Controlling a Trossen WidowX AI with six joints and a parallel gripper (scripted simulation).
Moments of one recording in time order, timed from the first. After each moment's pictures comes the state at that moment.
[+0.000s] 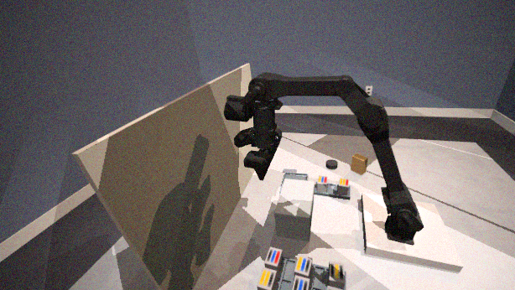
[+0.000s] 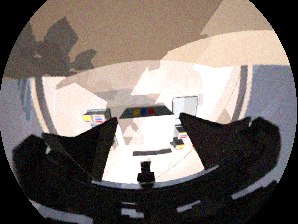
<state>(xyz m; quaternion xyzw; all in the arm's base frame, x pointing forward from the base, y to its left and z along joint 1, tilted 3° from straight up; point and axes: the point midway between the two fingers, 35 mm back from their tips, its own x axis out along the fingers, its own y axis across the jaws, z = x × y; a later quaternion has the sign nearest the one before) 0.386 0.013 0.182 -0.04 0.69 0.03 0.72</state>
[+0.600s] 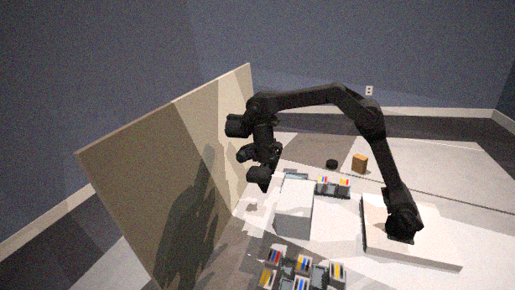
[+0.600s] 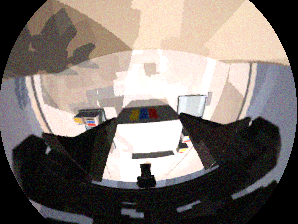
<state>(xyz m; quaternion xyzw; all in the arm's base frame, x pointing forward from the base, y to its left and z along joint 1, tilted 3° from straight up) 0.384 0.012 0.137 -0.04 0.71 0.03 0.70</state>
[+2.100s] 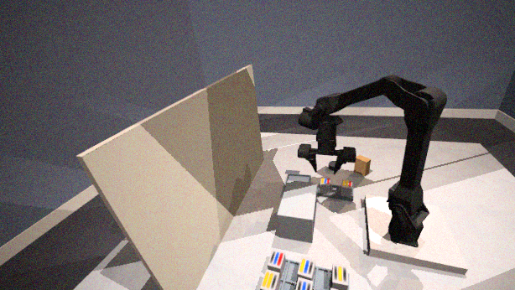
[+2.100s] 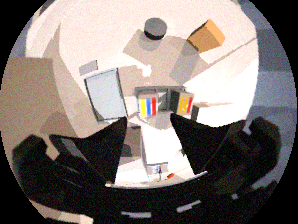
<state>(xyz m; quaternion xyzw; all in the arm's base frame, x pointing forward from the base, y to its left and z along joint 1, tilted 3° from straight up) 0.241 -0.158 0.094 0.47 0.51 -0.50 0.51</state>
